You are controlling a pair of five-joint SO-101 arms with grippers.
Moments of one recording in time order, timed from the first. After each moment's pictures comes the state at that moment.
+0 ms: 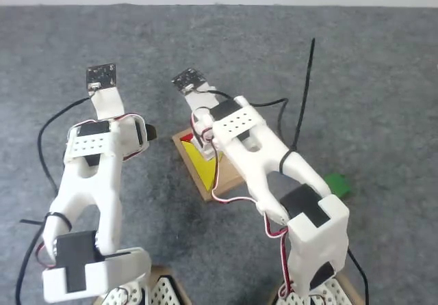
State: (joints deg) left arm -15.2 -8.4 41.4 48.7 8.3; right arm -38.2 19.6 2.5 61.9 5.5
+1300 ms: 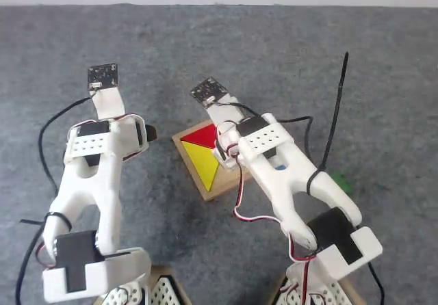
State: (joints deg) left arm -15.2 -8.4 41.4 48.7 7.0; right arm -33.8 3.2 24.4 53.4 11.0
